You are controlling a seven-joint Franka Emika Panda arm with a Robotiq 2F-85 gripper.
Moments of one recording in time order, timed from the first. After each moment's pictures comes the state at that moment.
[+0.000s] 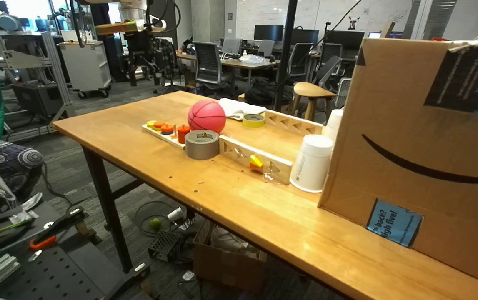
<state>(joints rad) 0.38 0.39 0.20 -1.66 -0.21 1.87 0.29</state>
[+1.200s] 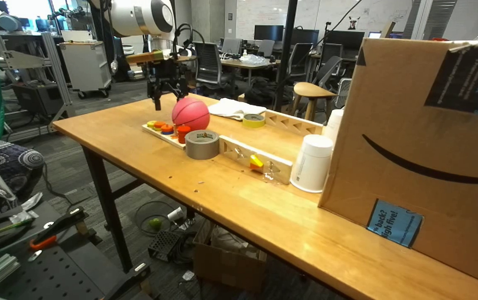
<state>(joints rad) 0.34 0.55 0.12 -1.59 -0.23 1.87 0.30</state>
